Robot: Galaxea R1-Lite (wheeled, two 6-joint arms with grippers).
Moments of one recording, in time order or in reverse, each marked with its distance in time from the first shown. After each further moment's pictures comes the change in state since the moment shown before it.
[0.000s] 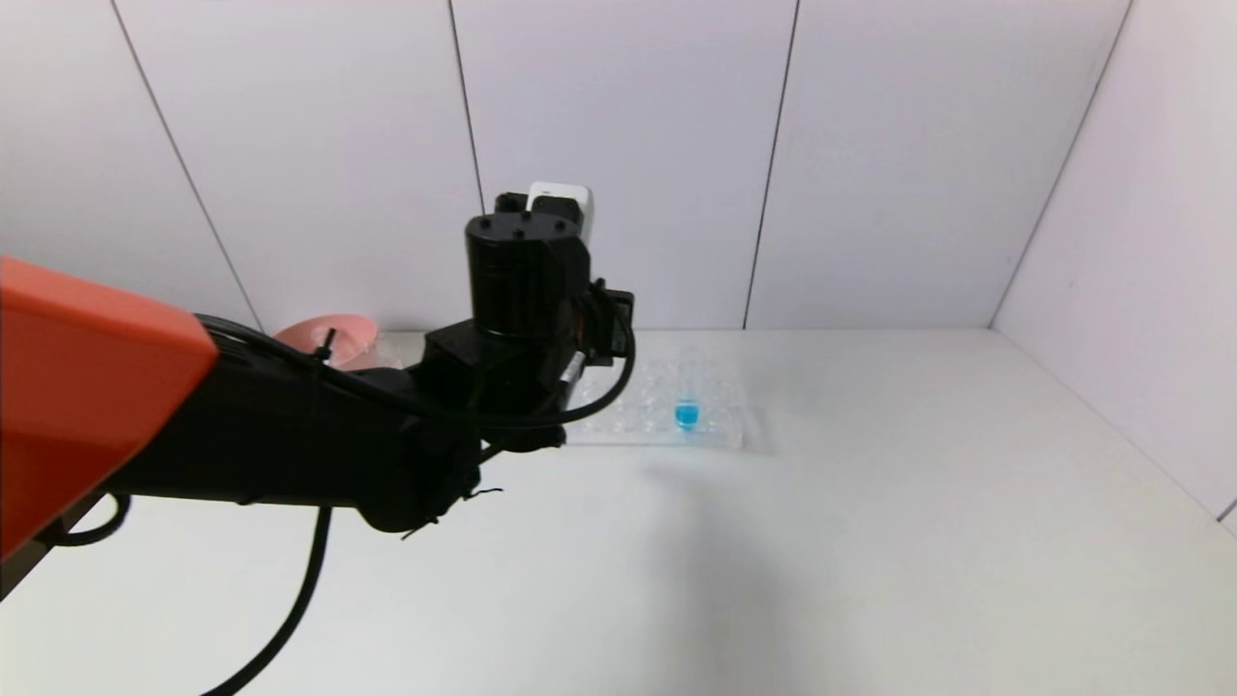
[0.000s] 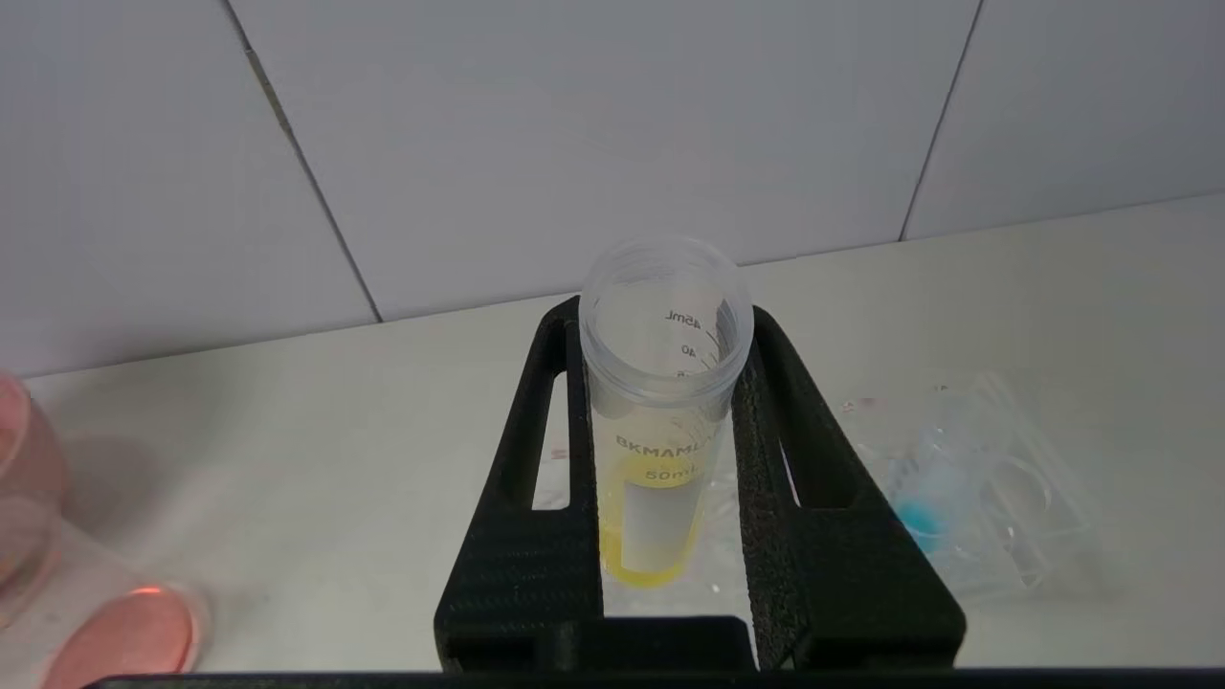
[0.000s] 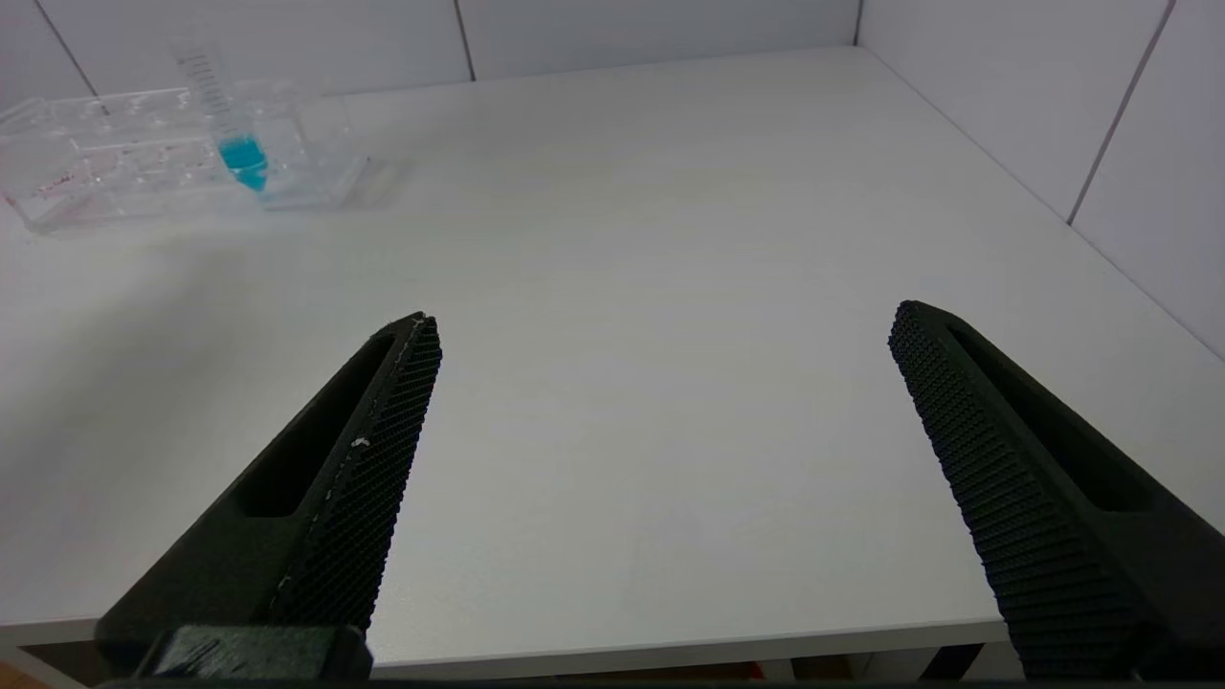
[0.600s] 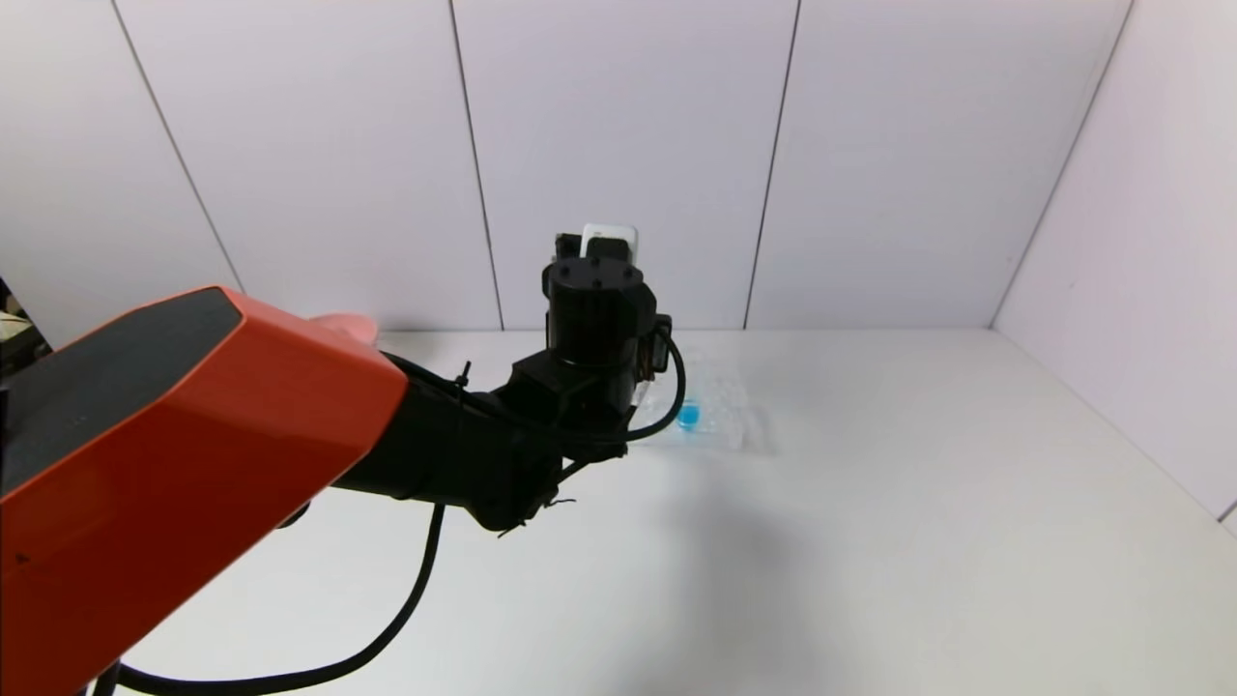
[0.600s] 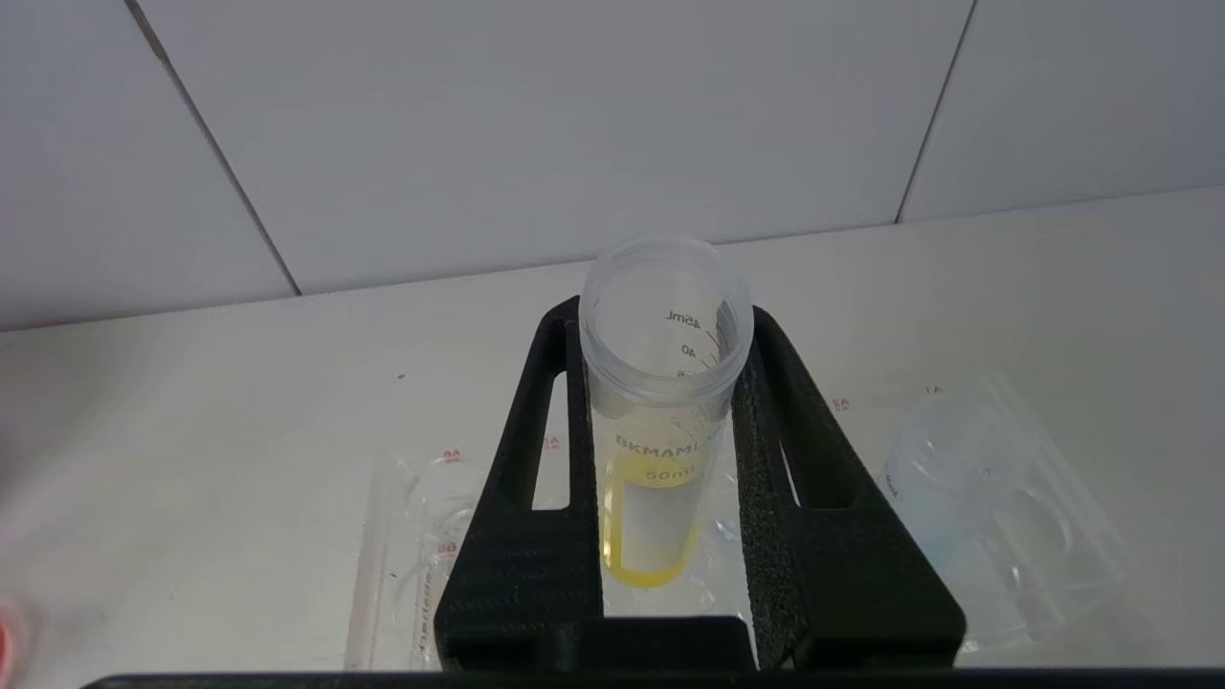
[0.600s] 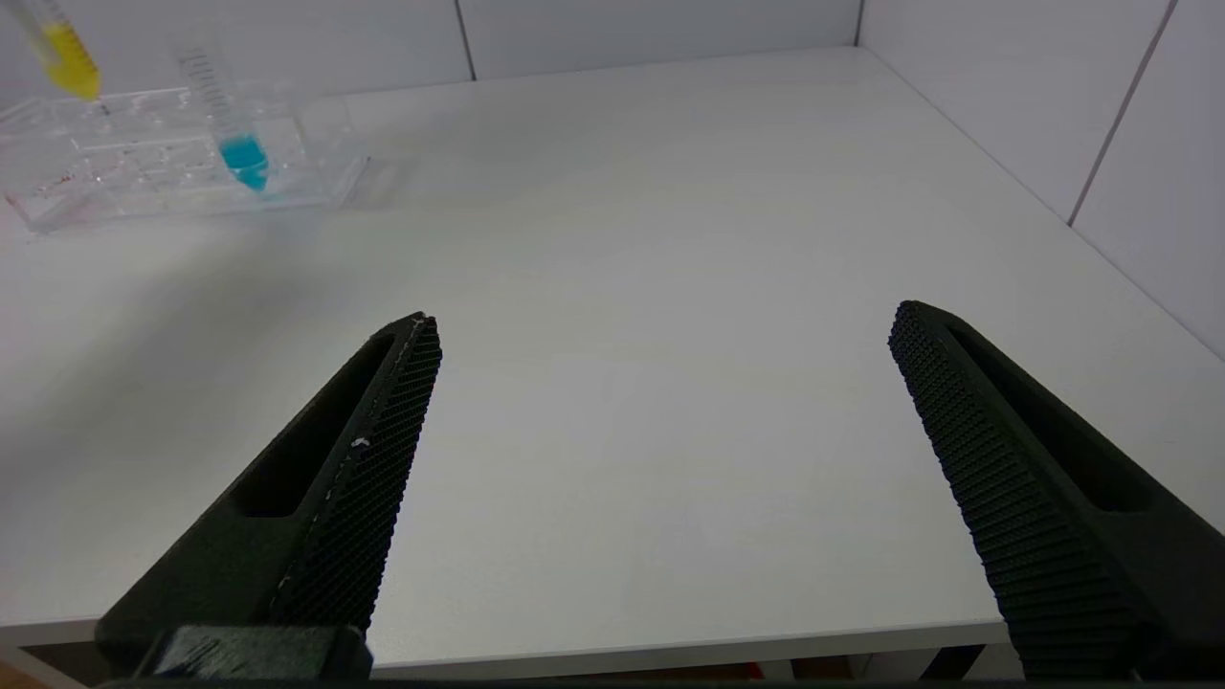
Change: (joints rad) left arm -0.052 0.230 -0.161 -0.082 0.073 -0.019; right arm 0.000 0.000 0.000 0.000 0.000 0.000
